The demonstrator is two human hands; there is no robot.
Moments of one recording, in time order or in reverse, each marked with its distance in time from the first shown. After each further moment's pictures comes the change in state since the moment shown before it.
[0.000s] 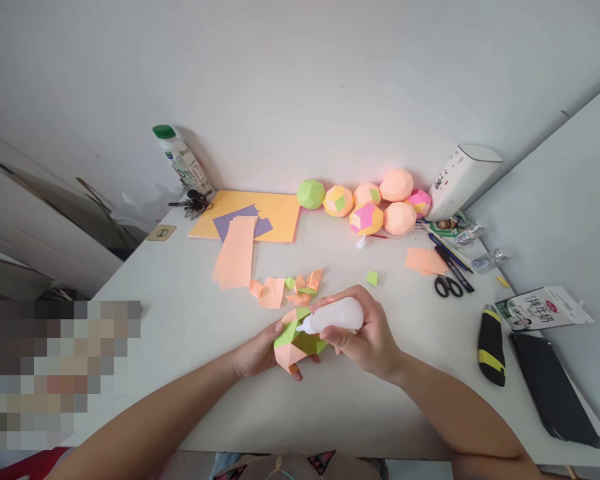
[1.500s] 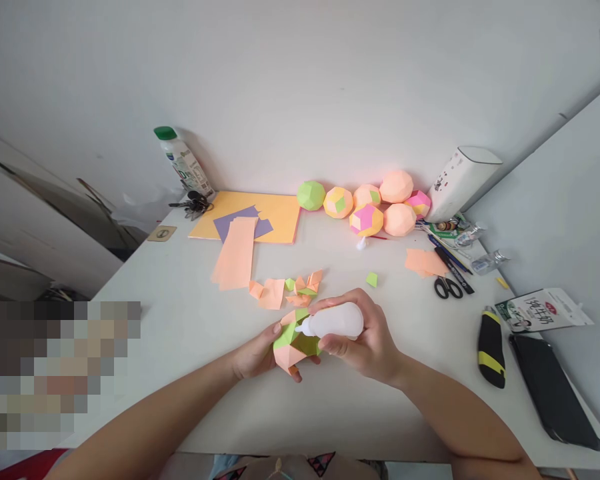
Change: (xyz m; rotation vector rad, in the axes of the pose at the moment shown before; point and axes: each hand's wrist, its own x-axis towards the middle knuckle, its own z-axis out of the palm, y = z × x) left_hand 0.000 0.000 -0.001 0.004 -0.030 0.019; right_hand -0.001 -0.002 0.003 0.032 -0.027 -0.058
